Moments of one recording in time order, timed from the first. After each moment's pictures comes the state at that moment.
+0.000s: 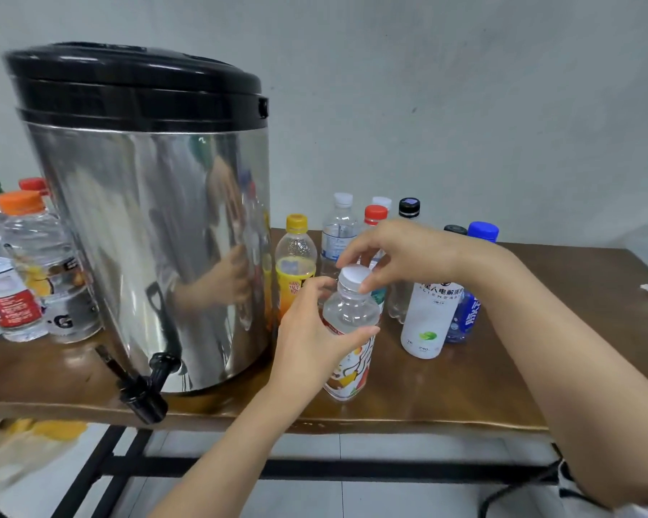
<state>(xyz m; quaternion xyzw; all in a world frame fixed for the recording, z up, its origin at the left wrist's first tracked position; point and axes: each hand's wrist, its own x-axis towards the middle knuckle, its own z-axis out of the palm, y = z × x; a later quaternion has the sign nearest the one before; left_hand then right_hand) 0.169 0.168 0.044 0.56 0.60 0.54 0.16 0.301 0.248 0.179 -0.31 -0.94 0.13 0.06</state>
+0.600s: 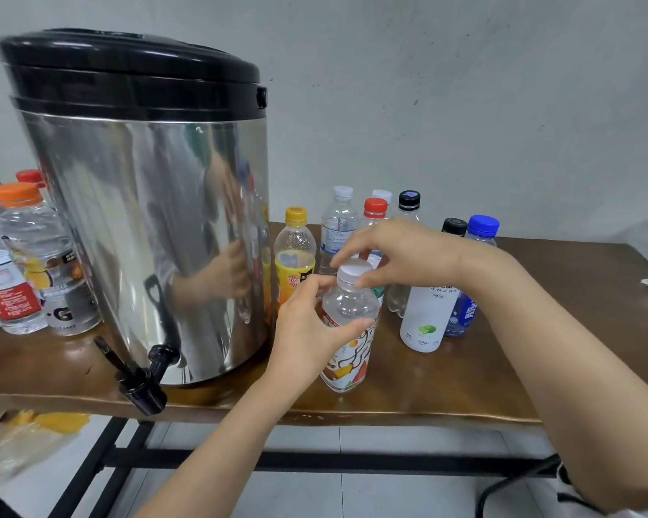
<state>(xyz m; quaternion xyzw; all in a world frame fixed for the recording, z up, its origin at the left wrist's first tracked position) 0.160 0.175 0.036 0.58 0.58 0.55 0.16 0.301 0.238 0.176 -0.30 -0.95 0.07 0.04</state>
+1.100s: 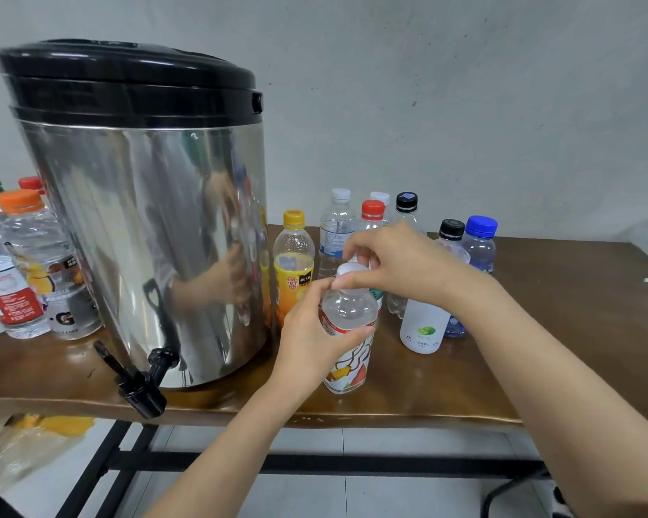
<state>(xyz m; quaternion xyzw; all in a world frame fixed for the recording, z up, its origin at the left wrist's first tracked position) 0.167 0.175 0.029 0.58 0.58 0.54 0.19 0.303 0.245 0.151 -0.37 -0.92 0.05 0.14</state>
